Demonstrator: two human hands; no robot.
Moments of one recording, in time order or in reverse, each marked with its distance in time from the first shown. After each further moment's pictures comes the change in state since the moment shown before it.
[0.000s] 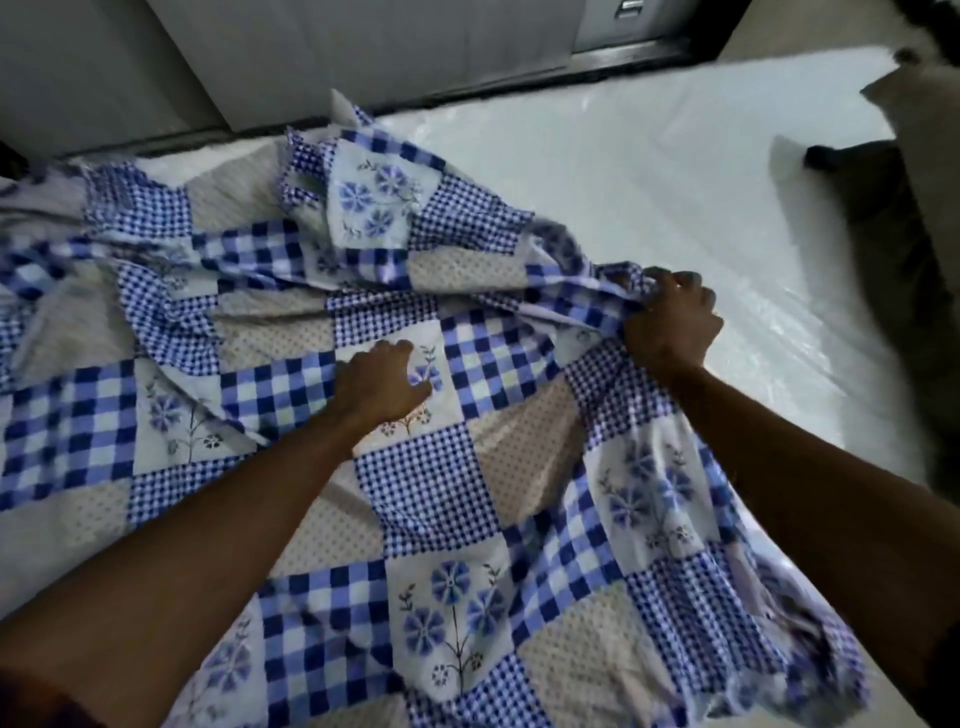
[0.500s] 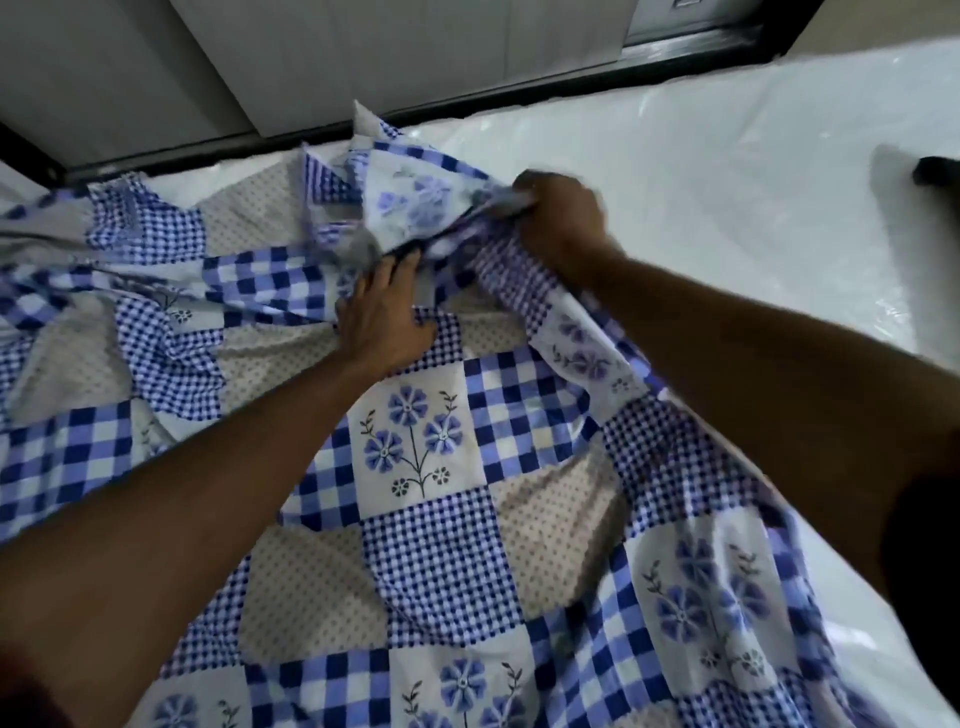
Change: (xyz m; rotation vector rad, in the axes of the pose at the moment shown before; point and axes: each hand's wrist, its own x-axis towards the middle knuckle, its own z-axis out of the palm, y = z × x) left_hand 0.105 -0.002 -0.067 -0.080 0.296 -0.041; right_hand 0.120 -0.192 0.044 0.199 -0.117 -0.484
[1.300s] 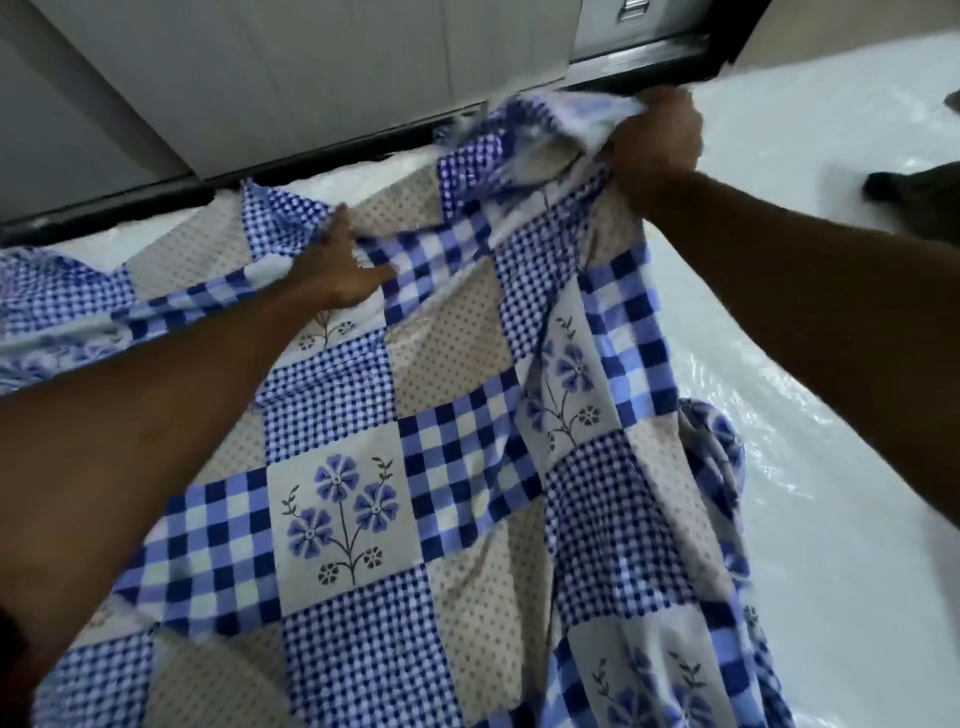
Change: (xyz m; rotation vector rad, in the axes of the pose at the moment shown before) left_hand 0.155 0.039 -0.025 -0.199 -0.144 -0.124; right_hand 0.097 0.132 -0.094 0.212 0.350 0.519
